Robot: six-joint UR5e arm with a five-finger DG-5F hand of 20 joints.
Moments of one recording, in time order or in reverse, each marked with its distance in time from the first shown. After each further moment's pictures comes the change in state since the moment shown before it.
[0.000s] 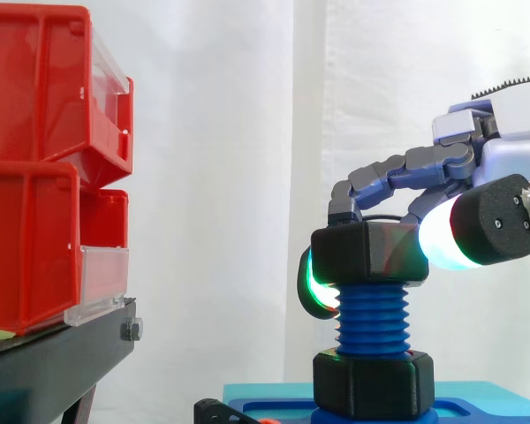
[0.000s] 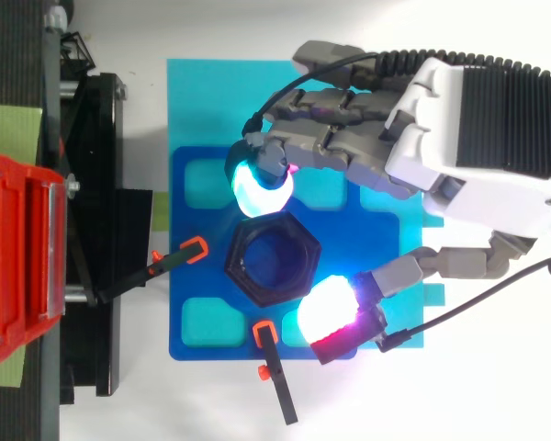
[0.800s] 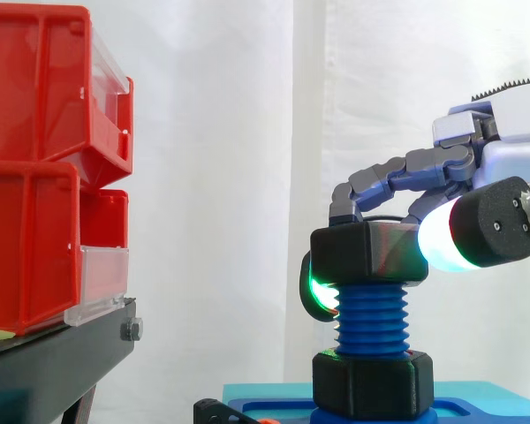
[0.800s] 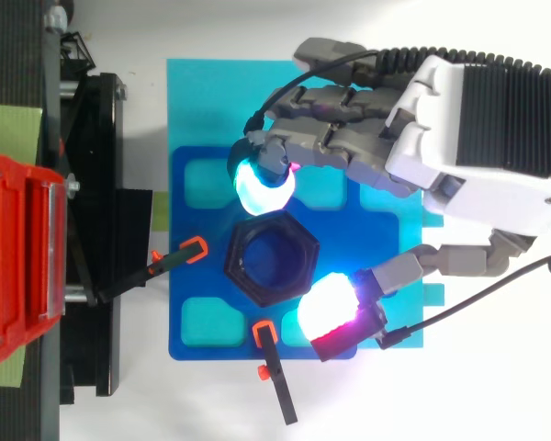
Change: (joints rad) arm -0.002 0.000 -0.001 0.000 0.000 -0.015
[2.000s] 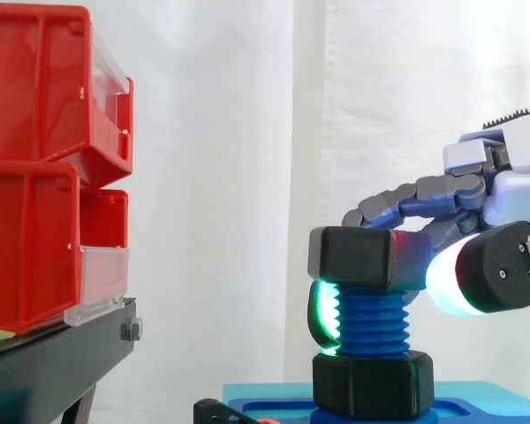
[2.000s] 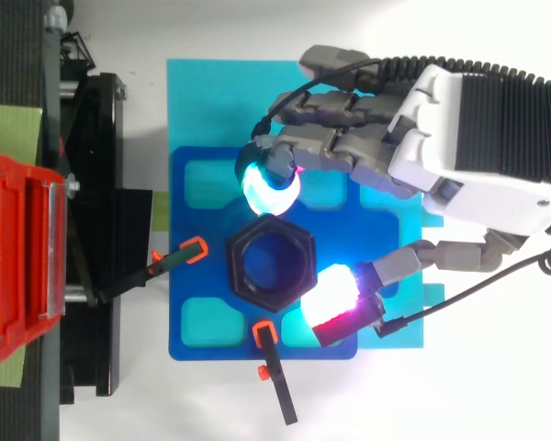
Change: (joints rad) arm 0.001 0.000 -0.060 0.074 0.000 -0.009
